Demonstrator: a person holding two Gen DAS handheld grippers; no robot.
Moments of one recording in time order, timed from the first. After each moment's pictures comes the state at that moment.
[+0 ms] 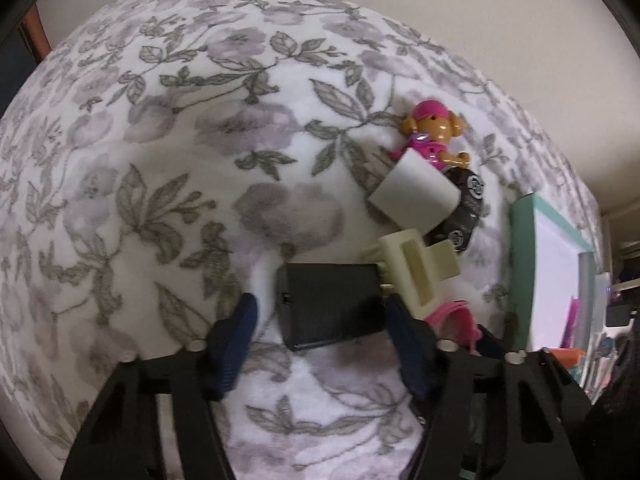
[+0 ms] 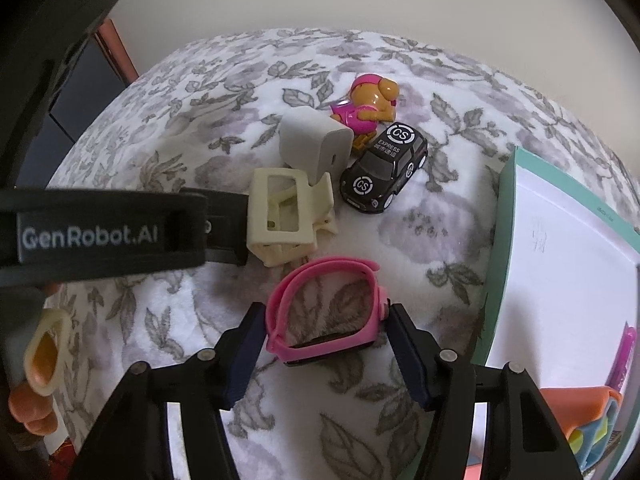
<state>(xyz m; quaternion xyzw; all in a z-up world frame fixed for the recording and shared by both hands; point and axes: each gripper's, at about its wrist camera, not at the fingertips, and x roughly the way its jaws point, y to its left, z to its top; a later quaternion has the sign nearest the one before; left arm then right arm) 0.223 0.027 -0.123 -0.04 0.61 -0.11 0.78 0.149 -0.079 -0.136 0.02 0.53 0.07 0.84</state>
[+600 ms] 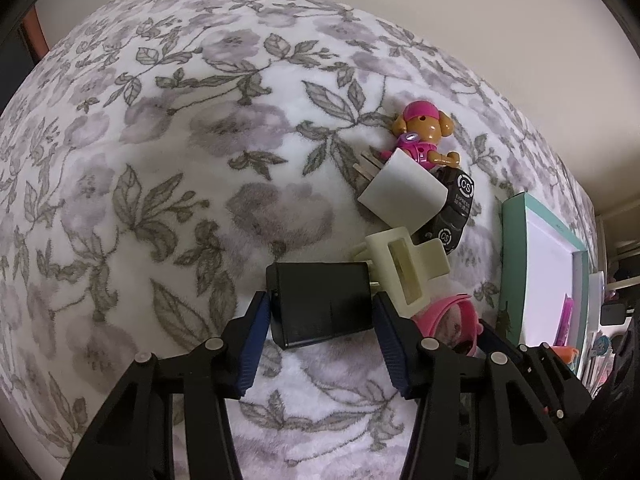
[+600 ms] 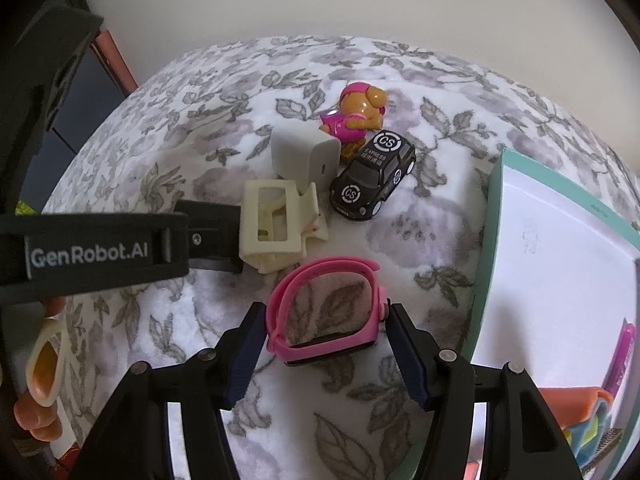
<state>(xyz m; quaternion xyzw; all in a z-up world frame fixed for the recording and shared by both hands) 0.218 0.030 -0.115 -0.05 0.61 -0.11 0.78 0.146 -0.091 -0.127 0.04 0.52 0.07 0.85</state>
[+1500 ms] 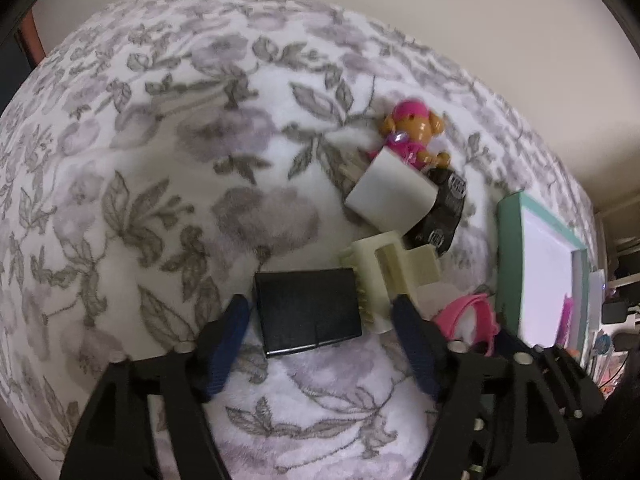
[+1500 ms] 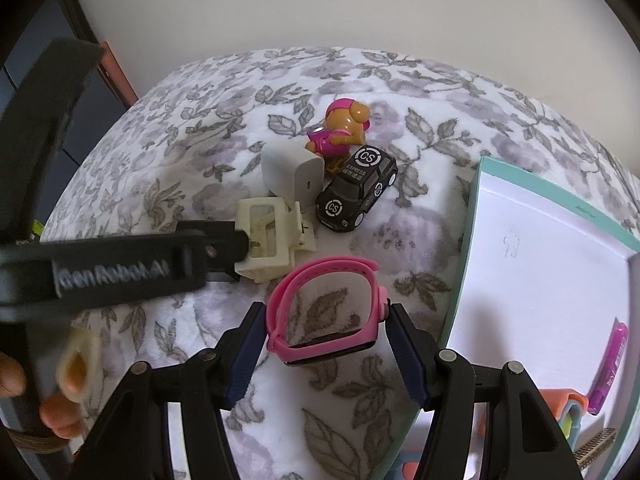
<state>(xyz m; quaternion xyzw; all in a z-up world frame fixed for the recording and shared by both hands) 0.220 0.017 -0.124 -0.04 0.61 -0.12 0.78 0.141 -0.102 -0.118 0.06 0.52 0.07 0.85</state>
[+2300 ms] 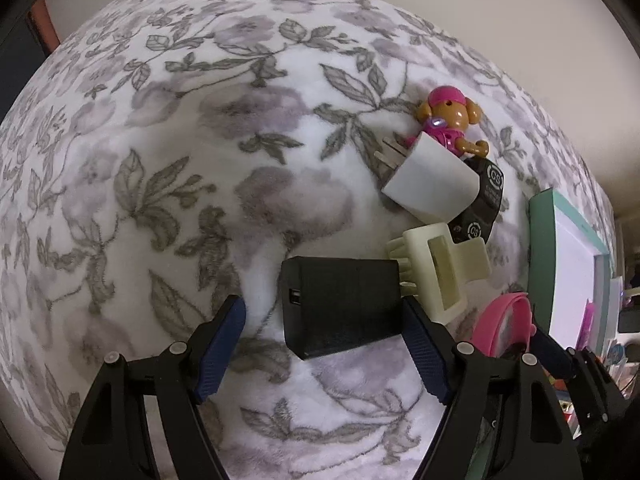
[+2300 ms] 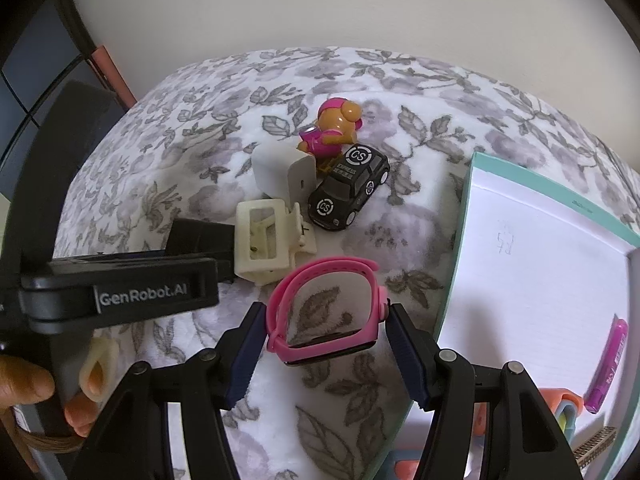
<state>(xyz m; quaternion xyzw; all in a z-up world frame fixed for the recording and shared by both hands) 0.223 0.022 -0.138 -0.04 0.62 -0.08 0.78 0.140 -0.108 -0.116 0.07 0.52 0.07 0.85</state>
